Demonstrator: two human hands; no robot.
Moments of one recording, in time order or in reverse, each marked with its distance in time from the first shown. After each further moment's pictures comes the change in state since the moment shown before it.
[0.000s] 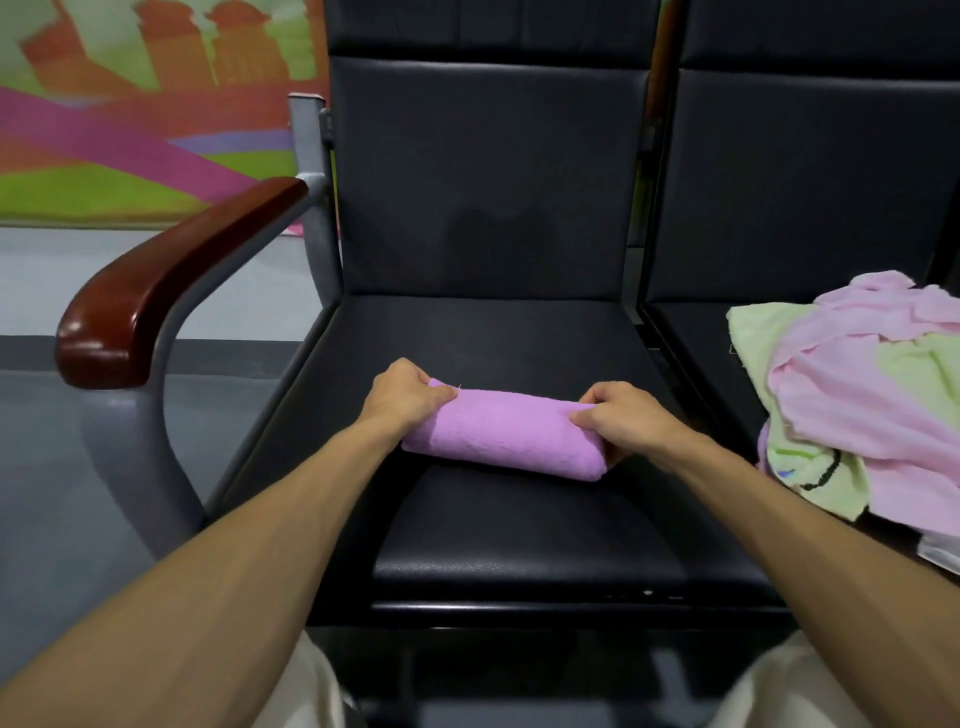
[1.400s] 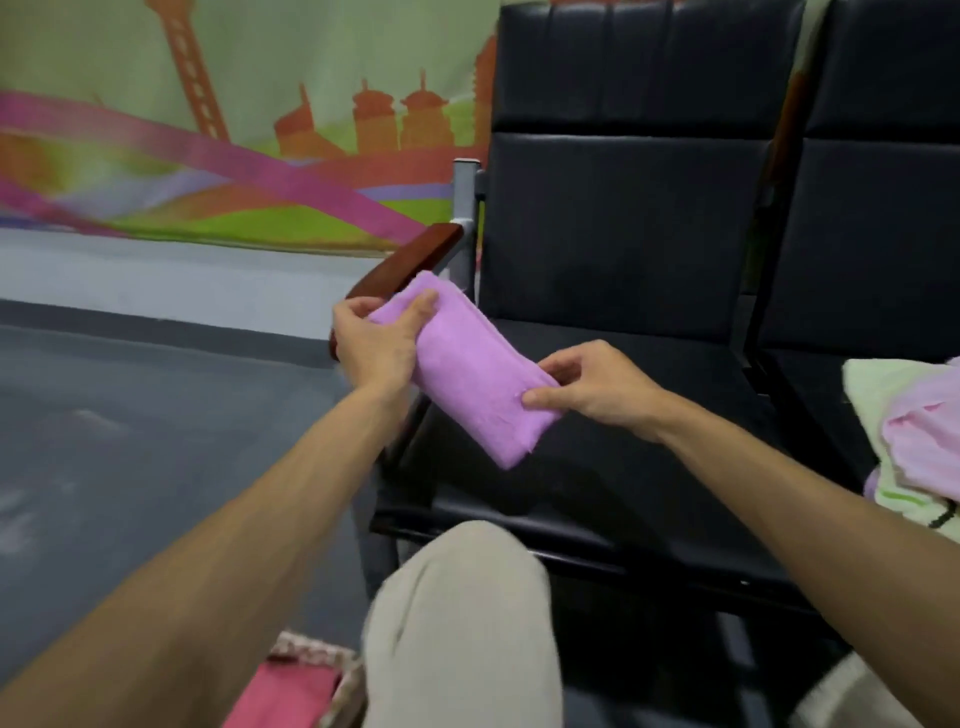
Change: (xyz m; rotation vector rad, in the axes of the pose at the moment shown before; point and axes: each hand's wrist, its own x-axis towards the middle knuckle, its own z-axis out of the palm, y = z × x) left_hand -0.089 -0.019 -0.153 -0.730 0.749 0.087; right_hand -0.090 -0.148 0.046 0.012 -0.225 -0.572
